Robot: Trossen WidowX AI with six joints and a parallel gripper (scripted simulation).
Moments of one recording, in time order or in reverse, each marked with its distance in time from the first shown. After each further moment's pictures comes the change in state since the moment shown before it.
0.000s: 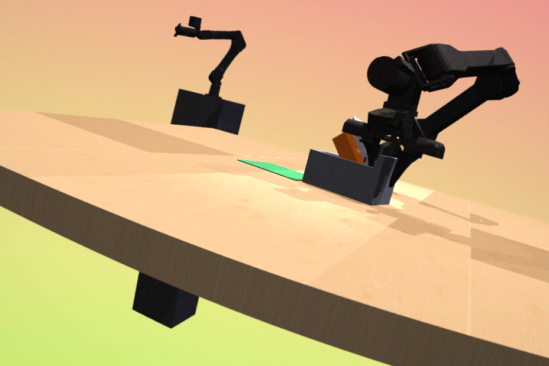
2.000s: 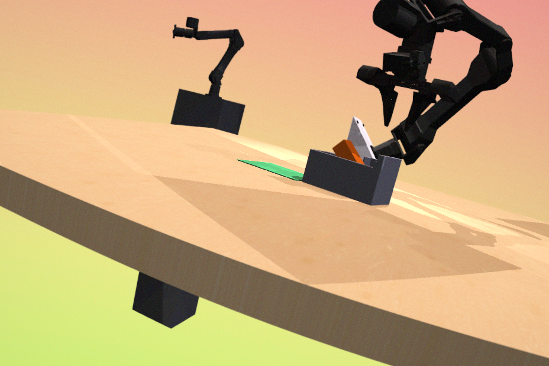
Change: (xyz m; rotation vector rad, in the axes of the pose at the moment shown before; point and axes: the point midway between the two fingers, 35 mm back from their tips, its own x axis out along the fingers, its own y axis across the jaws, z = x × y) arm -0.105 0.000 0.001 0.006 -0.022 -0.003
